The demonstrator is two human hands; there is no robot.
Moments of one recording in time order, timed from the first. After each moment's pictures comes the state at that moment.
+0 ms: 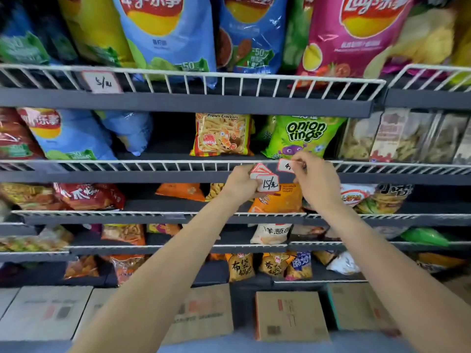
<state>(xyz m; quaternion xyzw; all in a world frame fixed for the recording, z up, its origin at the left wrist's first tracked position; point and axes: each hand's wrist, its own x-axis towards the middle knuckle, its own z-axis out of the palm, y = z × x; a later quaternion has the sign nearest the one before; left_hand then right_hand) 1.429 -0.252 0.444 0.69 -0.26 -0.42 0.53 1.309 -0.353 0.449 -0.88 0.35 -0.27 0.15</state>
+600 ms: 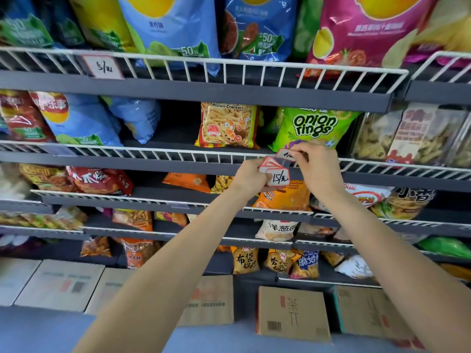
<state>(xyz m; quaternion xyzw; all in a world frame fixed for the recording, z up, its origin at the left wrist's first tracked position) 1.420 -0.273 0.436 0.71 -0.23 -0.40 0.54 1.322 -0.379 0.450 -0.91 0.28 -0.28 0.15</state>
